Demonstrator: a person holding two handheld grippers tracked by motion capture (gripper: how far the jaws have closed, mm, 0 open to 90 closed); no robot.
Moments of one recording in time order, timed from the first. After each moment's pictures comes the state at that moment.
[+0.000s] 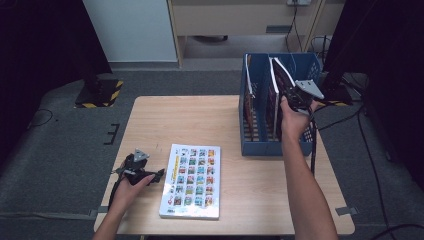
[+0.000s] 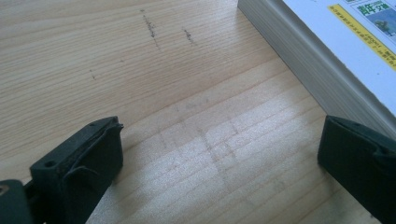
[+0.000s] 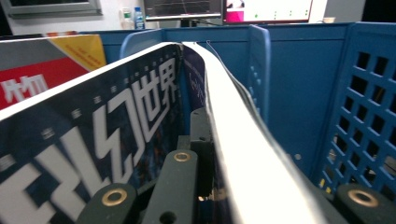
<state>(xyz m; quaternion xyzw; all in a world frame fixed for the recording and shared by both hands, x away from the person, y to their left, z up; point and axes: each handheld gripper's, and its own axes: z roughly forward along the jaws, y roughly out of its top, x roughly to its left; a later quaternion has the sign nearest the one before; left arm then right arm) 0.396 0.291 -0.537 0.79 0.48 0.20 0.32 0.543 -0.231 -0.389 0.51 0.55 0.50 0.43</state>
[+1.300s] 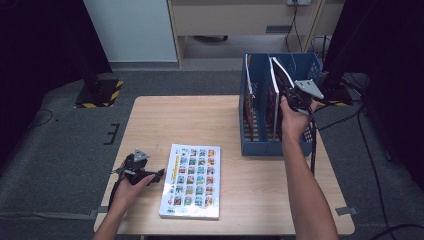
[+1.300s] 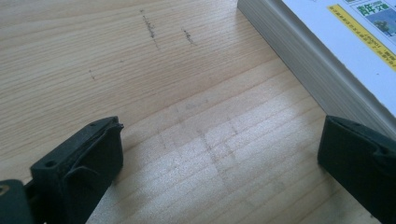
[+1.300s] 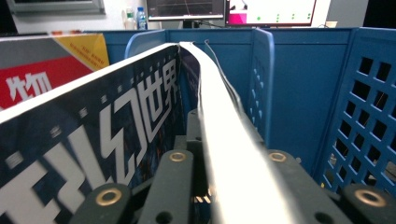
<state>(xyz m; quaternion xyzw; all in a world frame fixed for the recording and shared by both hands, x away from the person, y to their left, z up) 0.396 0.291 -0.537 0.79 0.48 0.20 0.32 0.542 -0.230 -0.388 0.50 0.56 0.50 0.43</state>
